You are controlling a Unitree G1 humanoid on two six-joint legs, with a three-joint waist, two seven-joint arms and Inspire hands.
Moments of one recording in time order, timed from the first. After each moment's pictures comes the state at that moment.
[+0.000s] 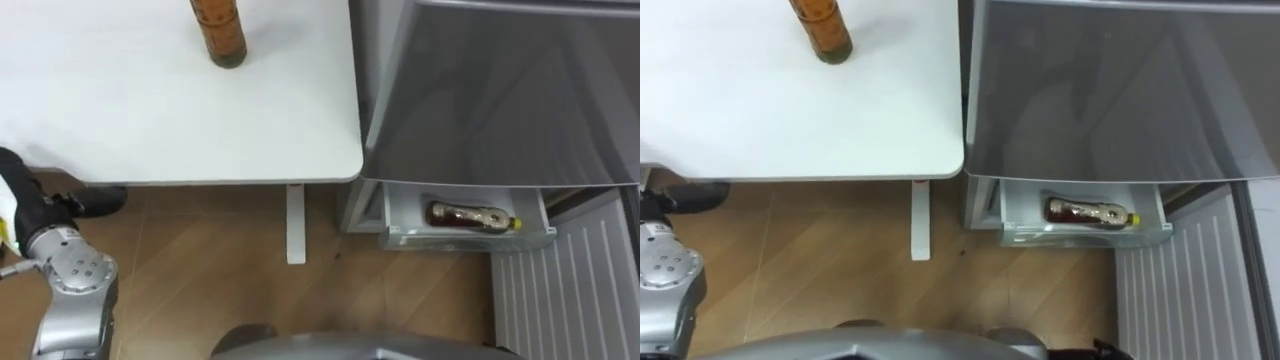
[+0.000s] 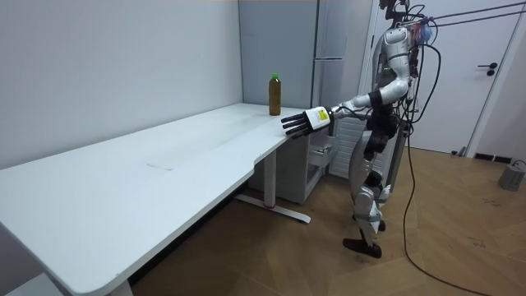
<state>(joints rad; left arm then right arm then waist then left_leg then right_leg) 0.25 0.30 0.15 0.11 0.06 0.15 0.58 0.10 -0.25 -0.06 1.34 0.23 -0.01 0.07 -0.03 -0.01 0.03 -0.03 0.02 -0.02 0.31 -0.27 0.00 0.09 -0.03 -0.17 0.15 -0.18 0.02</state>
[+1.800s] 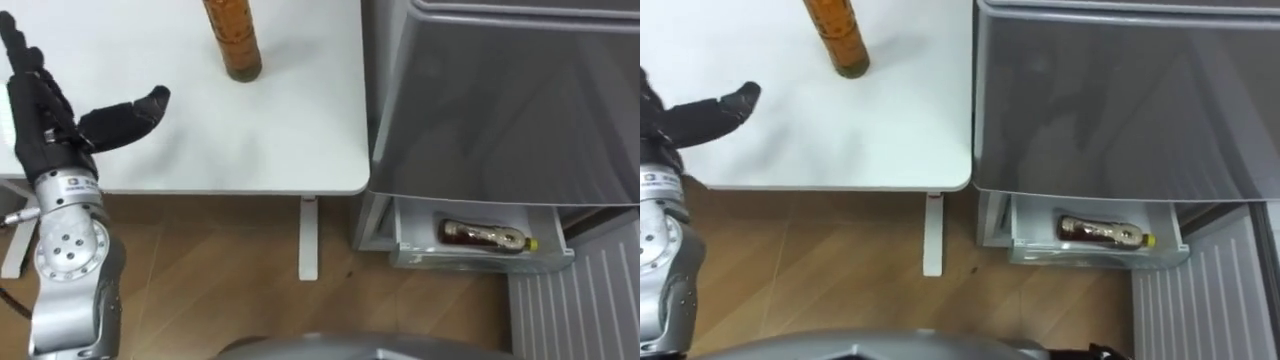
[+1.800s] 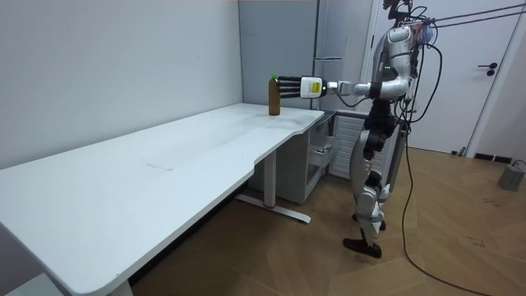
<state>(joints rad) 0.26 0.22 0.15 -0.23 -0.21 0.01 0.26 0.10 -0.27 -0.03 1.35 0.27 0.05 0.12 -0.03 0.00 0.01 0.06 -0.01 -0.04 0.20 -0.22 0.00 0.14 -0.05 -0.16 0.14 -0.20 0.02</state>
